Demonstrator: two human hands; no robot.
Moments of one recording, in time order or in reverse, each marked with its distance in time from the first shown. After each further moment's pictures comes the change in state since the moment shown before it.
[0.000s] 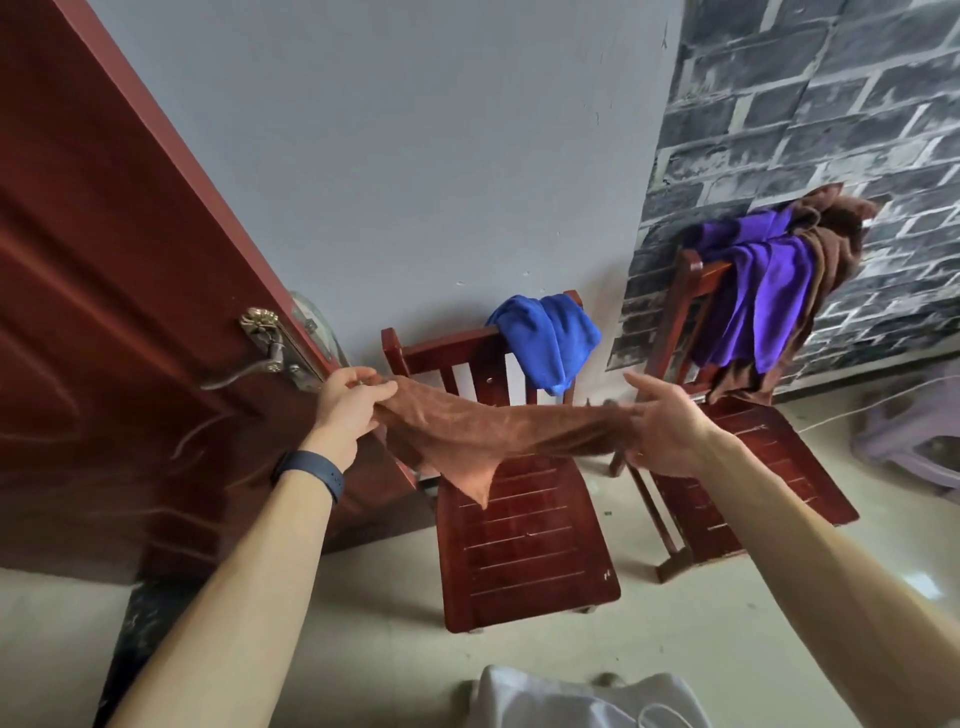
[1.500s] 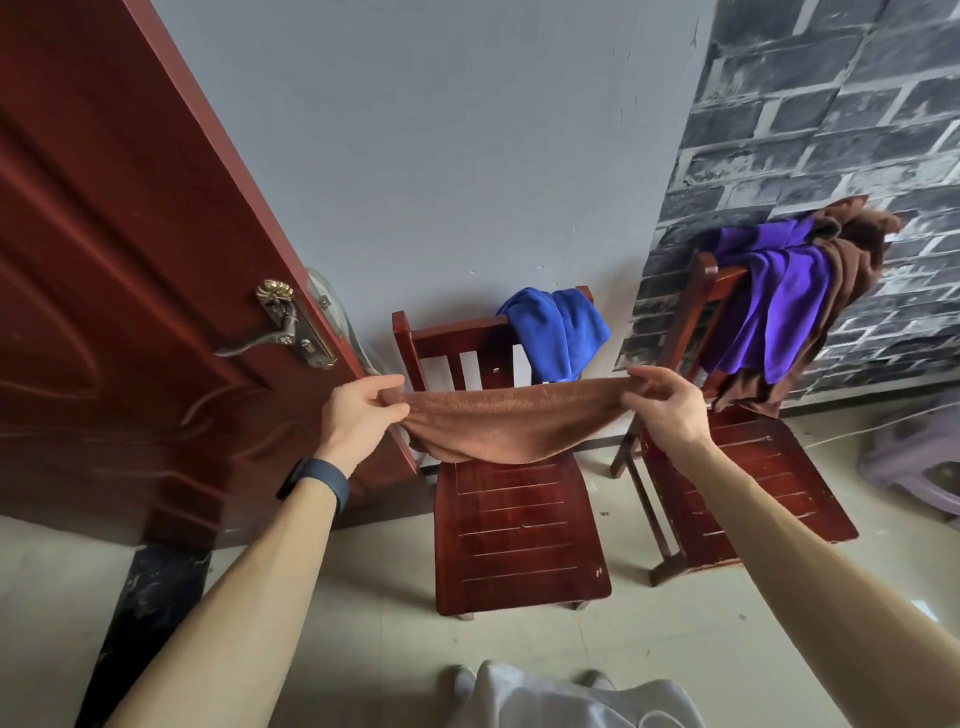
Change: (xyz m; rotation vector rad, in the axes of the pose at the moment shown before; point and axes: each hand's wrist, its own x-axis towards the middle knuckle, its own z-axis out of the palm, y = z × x) left_hand -0.023 -0.038 -0.009 0.449 0.018 0.294; right_hand 0.009 0.015 -0.001 -0.513 0.526 -0.695
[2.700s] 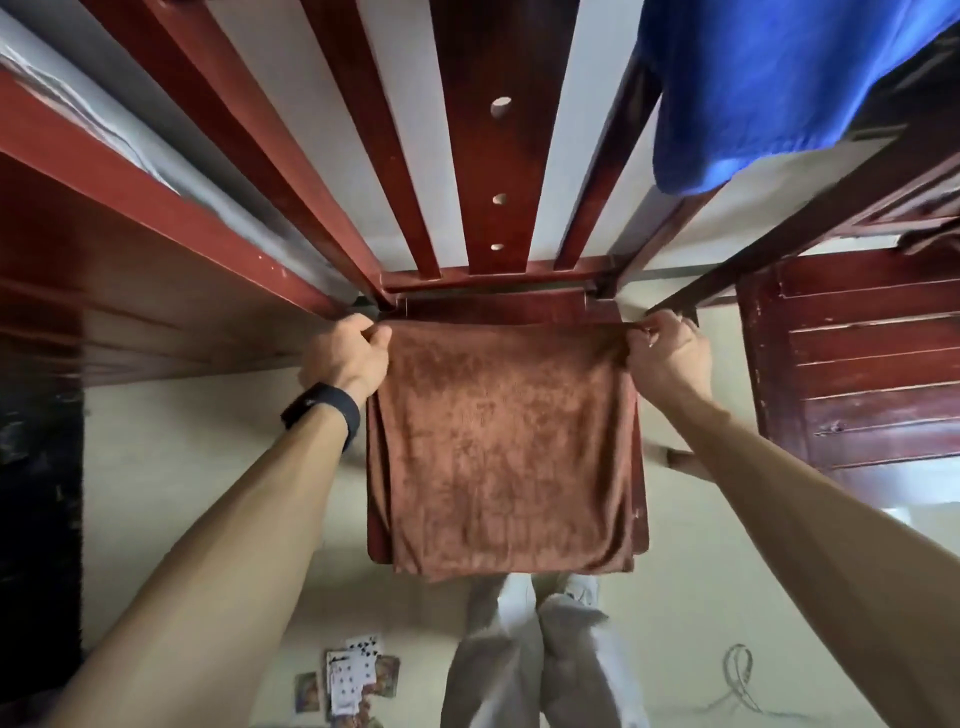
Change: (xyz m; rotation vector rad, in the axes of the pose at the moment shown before) left_hand 0.184 -0.340 0.268 0.545 -0.099 -0.443; right_hand 0.167 0.329 0.208 -0.669 -0.157 0.241
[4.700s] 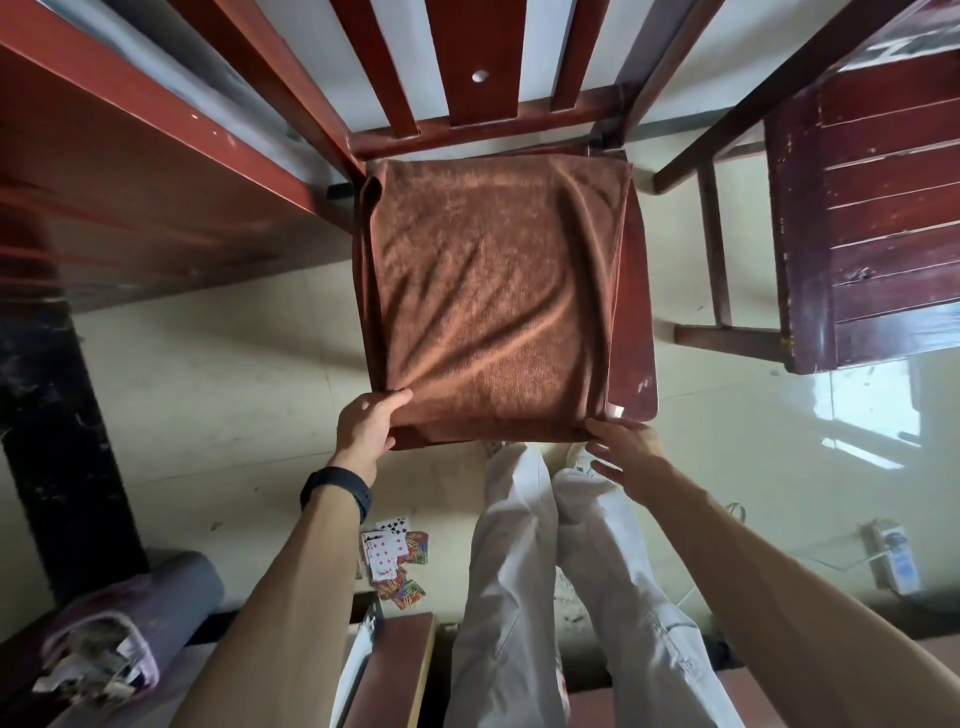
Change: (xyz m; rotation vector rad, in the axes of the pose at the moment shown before) left_hand -0.132 -0.128 0.080 -0.685 -0.354 -0.595; right_hand -0.183 0.127 0.100 0.723 -0.443 0.890
